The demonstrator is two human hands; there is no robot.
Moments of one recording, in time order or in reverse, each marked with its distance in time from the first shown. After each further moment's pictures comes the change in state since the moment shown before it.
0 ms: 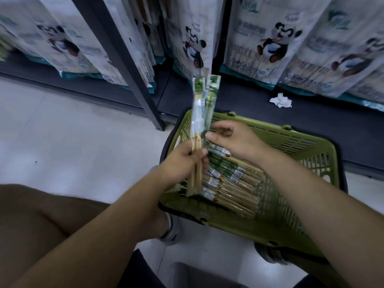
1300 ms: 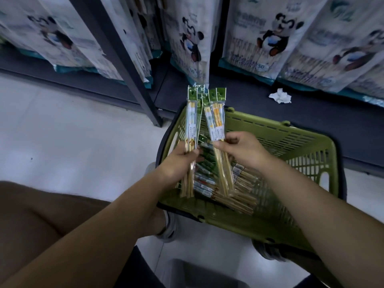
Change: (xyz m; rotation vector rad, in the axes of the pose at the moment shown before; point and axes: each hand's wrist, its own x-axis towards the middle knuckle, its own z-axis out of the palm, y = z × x) left_hand 0.004 -0.021 0.002 -0.087 0.060 -0.137; right_hand -0.009 0.047 0.002 0.088 0.009 0.122
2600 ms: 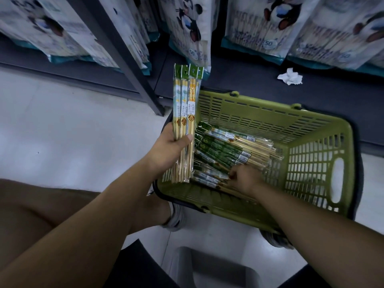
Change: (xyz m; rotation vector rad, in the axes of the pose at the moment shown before) left_hand 0.004 0.001 -0.026 0.277 0.109 0.169; right_hand -0.014 0.134 0.051 -0.822 -0.192 0.190
